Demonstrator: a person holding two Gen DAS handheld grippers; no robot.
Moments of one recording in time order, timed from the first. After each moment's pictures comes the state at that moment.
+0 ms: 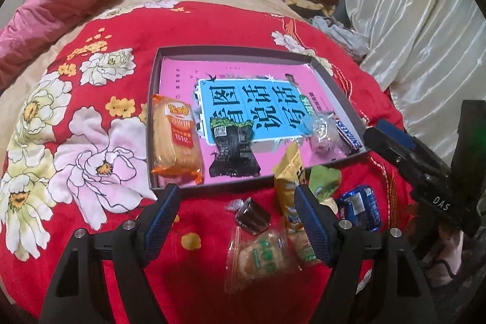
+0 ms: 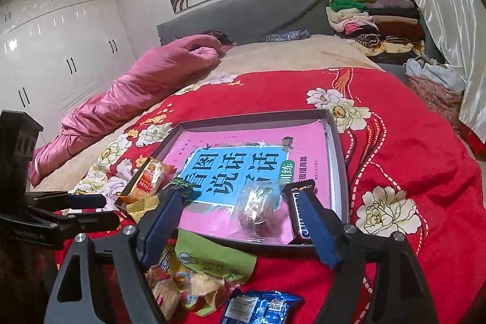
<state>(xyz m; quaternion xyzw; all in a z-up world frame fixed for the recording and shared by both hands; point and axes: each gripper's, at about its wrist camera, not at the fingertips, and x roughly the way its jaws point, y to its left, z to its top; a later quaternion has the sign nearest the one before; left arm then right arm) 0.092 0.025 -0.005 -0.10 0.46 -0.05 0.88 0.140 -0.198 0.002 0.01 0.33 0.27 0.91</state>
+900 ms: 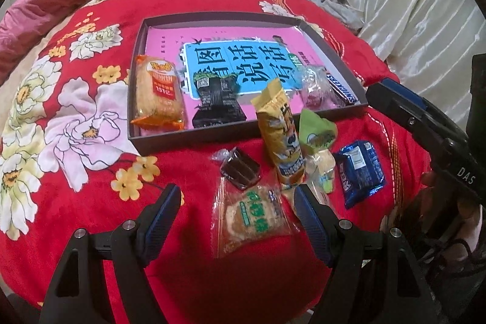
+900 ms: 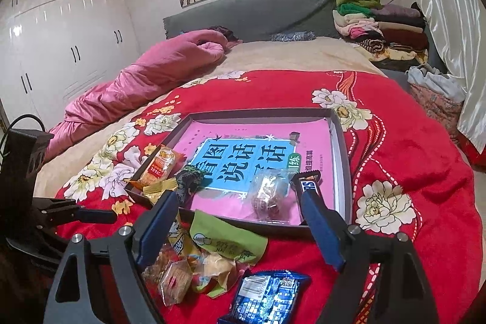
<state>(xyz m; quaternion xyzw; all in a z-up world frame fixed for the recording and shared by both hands) 0.068 0.007 -0.028 -0.07 0.50 -0.07 0.86 0.115 -0.191 0.009 -0.01 0.33 0.27 0.91</state>
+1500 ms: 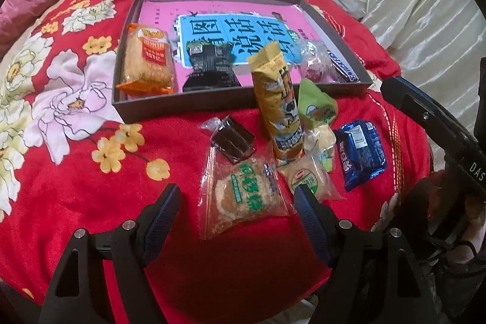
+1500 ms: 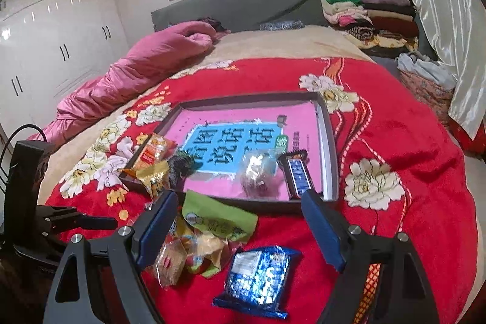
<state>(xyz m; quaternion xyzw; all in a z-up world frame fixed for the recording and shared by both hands) 0.063 0.002 -0.048 -0.09 0.54 -0.07 0.84 0.106 -0.203 0.002 -0.01 0.37 0.24 0.90</state>
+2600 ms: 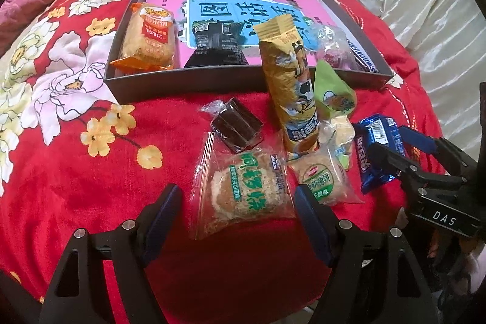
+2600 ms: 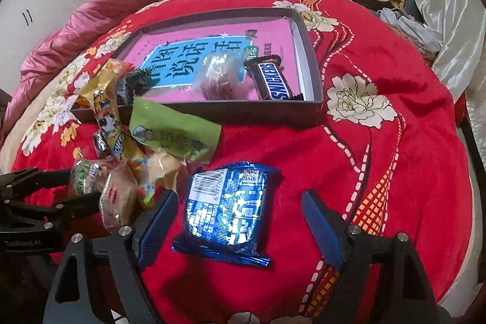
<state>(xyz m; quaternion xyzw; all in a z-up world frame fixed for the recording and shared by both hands) 0.067 -0.011 -0.069 -0.08 0.55 -0.03 0.83 0.104 -0.203 -0.054 -0.07 0.49 0.16 0.85</state>
